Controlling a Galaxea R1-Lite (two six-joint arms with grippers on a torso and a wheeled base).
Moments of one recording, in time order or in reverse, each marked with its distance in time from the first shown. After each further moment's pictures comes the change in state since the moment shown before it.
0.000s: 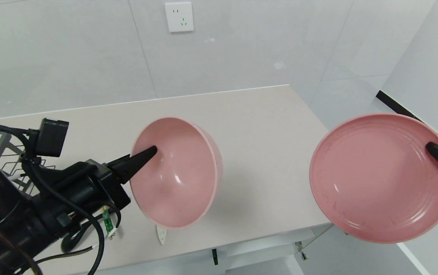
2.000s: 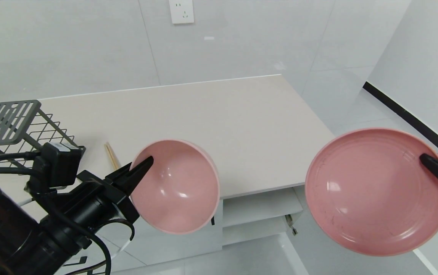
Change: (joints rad) left arm -0.069 0.134 0.155 -0.319 0.209 0.286; right arm 0.032 -0.007 0.038 -0.003 0.005 -0.084
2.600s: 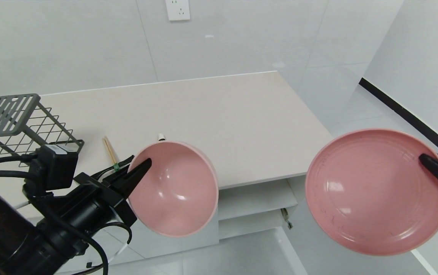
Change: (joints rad) left arm 0.000 -0.011 0.015 0.000 -0.001 -0.001; right arm 0.000 0.001 0.000 0.001 0.000 0.000
